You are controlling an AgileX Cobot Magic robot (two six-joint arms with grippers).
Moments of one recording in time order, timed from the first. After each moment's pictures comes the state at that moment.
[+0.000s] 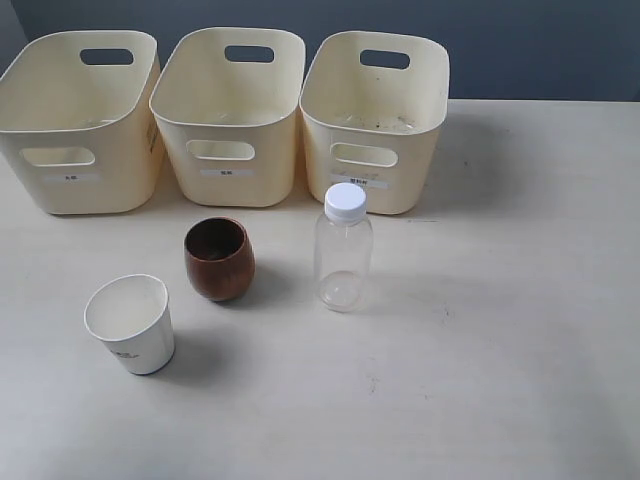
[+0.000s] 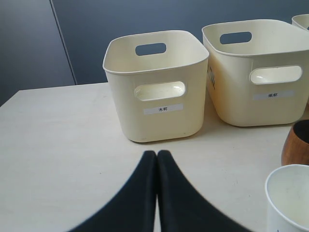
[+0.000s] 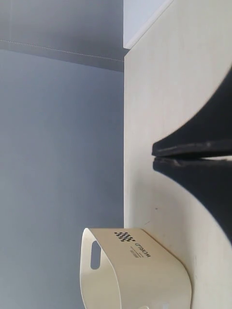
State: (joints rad) left arm -0.16 0.00 0.00 0.04 0.25 0.03; right arm 0.06 0.00 0.00 0.06 0.12 -0.07
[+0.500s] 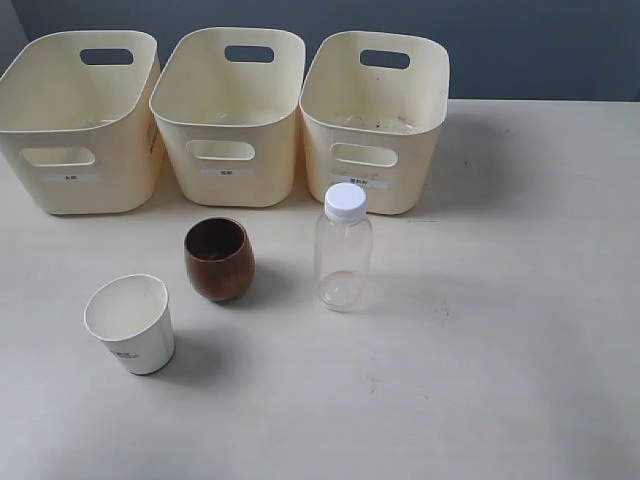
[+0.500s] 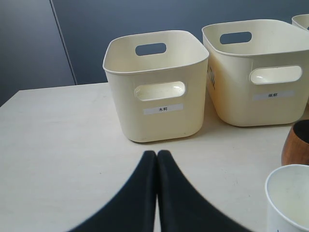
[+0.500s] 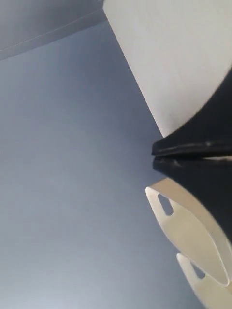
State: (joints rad) left arm -0.16 0.00 0.00 0.04 0.25 0.03; right arm 0.06 0.00 0.00 0.45 -0.01 0.03
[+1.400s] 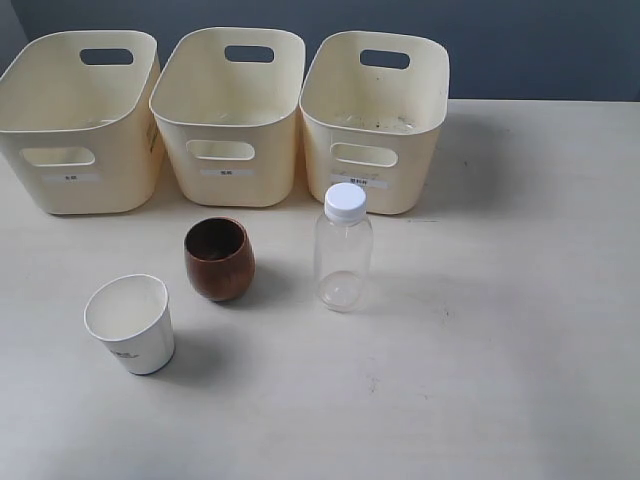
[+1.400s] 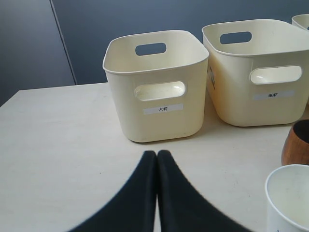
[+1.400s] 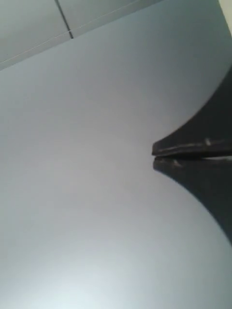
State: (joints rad) left arm -0.16 0.00 0.00 0.04 0.25 0.03; right arm 0.06 0.02 -0.27 0.37 -0.04 0.05
